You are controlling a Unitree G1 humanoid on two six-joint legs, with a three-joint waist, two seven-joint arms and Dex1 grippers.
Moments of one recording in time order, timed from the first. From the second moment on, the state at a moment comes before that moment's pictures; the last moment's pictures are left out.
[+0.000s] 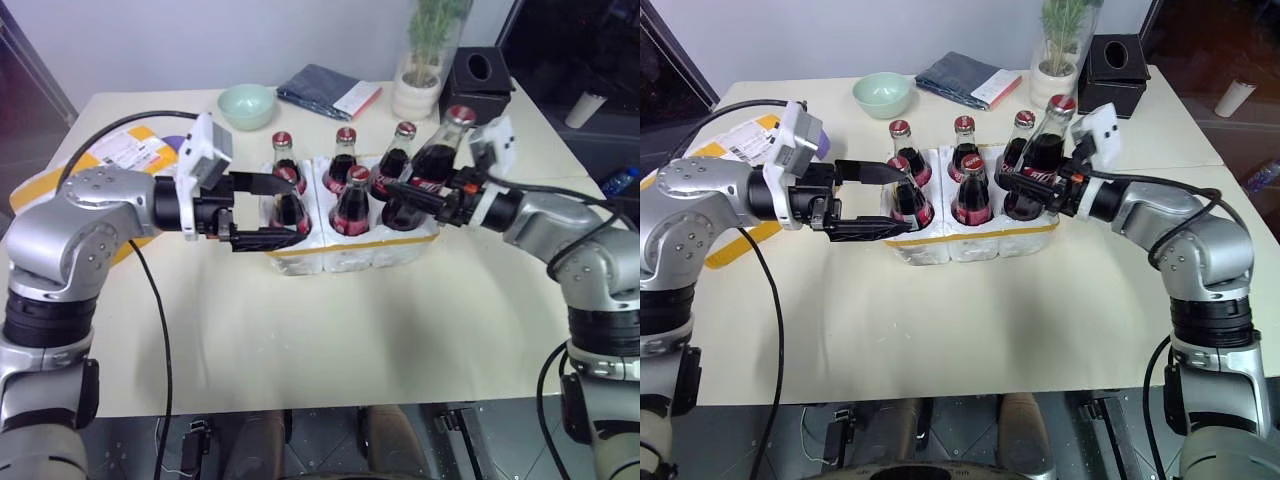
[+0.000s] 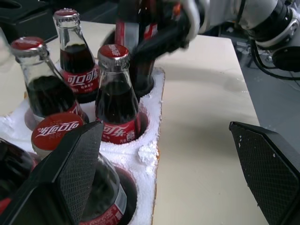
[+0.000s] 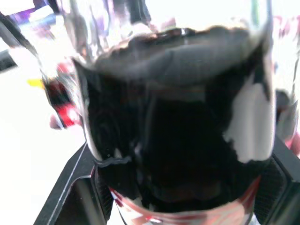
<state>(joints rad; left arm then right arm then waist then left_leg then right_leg) -0.72 0.79 0.02 -0.26 -0.71 0.82 -1.09 -0.62 -0.69 -0.02 -0.09 0.66 0.75 0.66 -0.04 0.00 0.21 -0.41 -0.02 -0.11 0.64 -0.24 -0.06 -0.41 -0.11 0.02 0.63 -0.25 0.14</state>
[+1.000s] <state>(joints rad) 0.29 1.06 0.99 -0.46 -0.49 0.84 -1.06 -0.43 -1.12 -0.53 -0.20 0.96 0.99 1.09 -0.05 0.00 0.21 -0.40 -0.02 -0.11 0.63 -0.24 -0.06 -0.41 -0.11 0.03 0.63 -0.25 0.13</state>
